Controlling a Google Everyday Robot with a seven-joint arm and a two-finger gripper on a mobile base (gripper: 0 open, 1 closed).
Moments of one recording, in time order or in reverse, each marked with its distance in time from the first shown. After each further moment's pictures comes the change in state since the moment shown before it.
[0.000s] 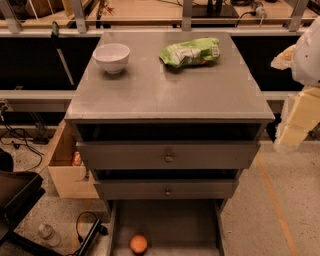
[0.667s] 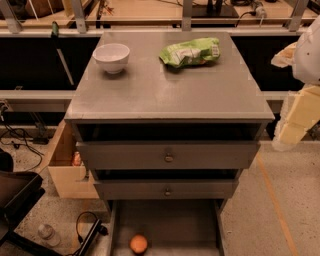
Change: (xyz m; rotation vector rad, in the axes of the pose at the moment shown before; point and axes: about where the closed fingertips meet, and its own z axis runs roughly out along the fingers) arm -0.001 -0.002 -0.003 0.015 -0.022 0.011
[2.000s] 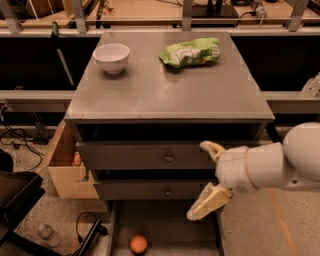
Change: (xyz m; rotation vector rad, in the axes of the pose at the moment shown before) arm -0.063 0.101 0.214 -0.127 -0.593 0.065
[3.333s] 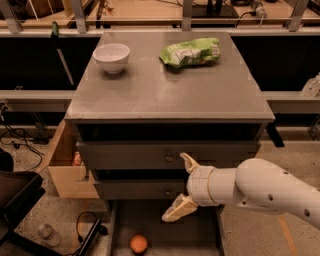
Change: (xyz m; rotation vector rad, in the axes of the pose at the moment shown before) arm 0.030 -0.004 0.107 0.121 -0.026 -0.062
